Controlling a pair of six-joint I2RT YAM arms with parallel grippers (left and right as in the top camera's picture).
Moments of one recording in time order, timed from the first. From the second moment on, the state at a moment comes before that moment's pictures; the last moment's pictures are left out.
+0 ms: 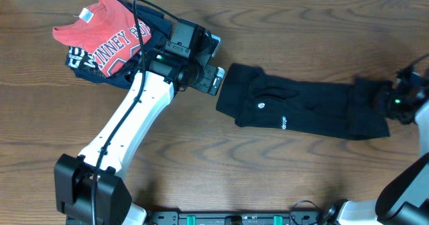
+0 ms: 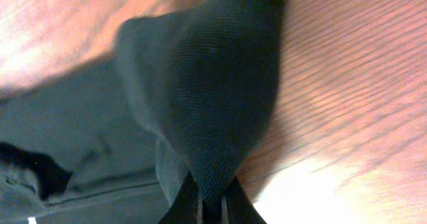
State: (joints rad) left arm -0.41 1.66 1.44 -0.85 0.15 0.01; right arm -0.52 1.60 1.10 -0.74 -0.23 -0.06
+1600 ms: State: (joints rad) left arm -0.41 1.66 1.44 -0.85 0.15 0.01; right arm -0.09 1.62 1.10 -0.77 0.20 0.09
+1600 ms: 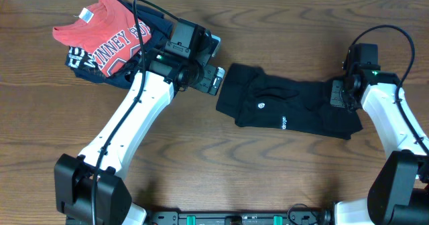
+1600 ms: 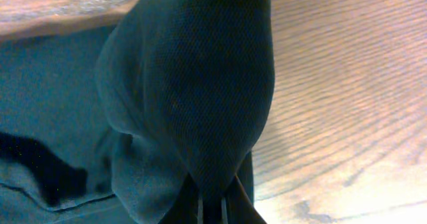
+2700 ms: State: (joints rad) left arm -0.41 1.66 1.44 -0.86 0.15 0.01; right arm -0.22 1.62 1.10 -0.69 0.24 -0.04
